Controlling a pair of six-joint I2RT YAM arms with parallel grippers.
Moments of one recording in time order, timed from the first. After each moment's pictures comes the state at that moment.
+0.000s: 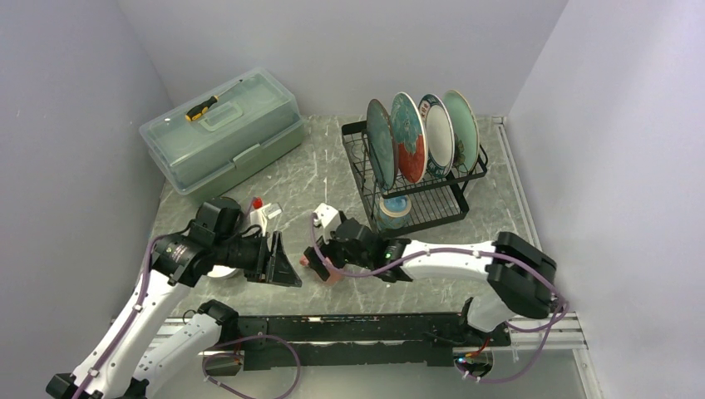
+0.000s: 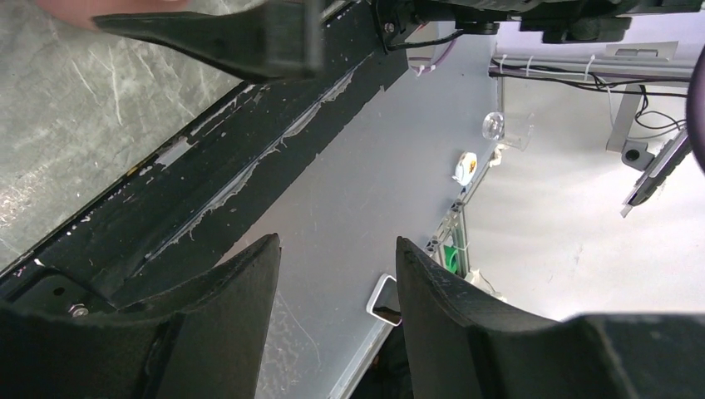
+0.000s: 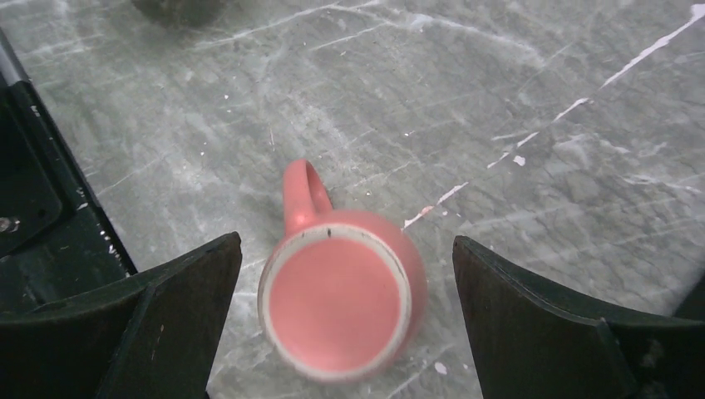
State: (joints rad) left arm -0.46 0.74 0.91 -1.06 0.77 -0.50; right arm 1.14 1.55 0.84 0.16 0.10 0.17
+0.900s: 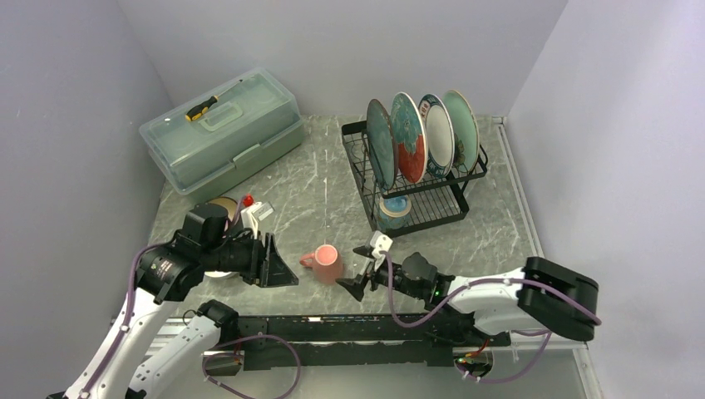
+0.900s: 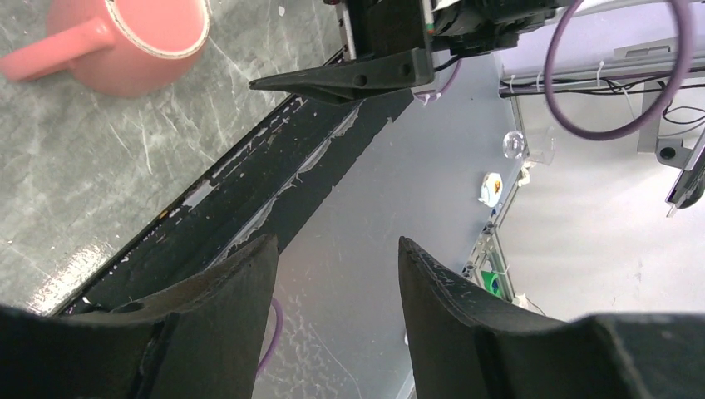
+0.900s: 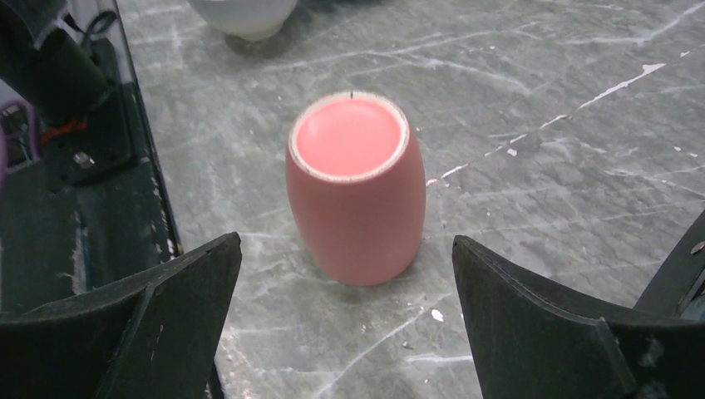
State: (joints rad) left arm -0.46 0.65 0.92 -1.01 0.72 -0.46; right arm 1.13 1.18 0.20 0.85 0.02 0.12
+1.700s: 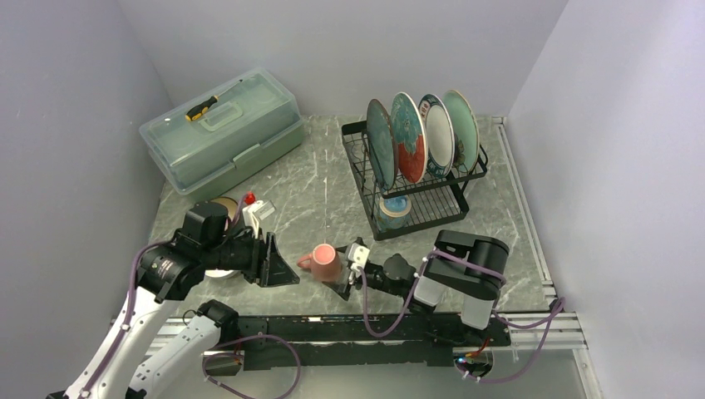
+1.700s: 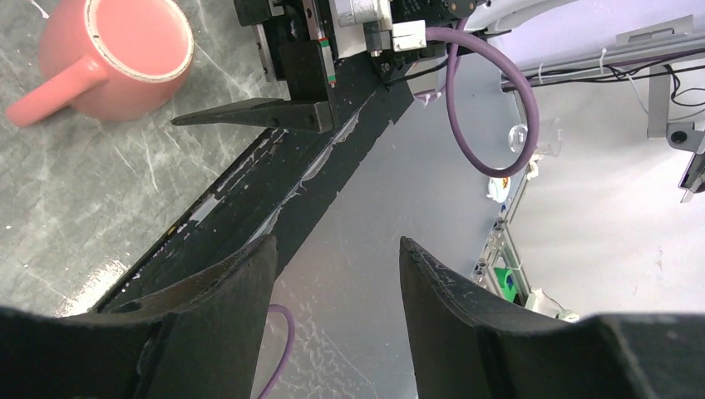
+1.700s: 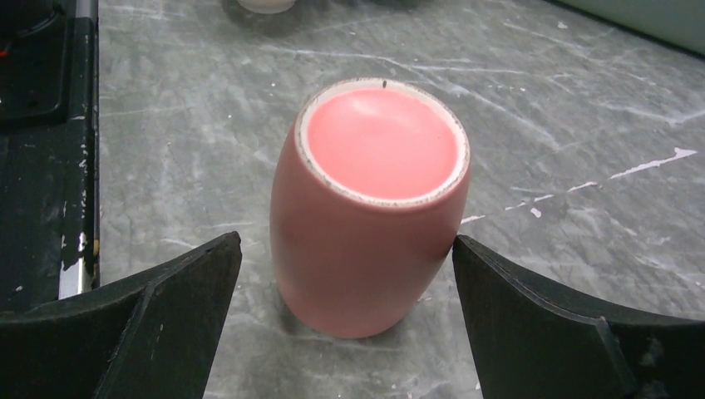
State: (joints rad) left arm -0.46 0.65 0.92 -0.98 0.74 -0.41; right arm 1.13 1.80 0.24 1.47 -0.09 -0.12
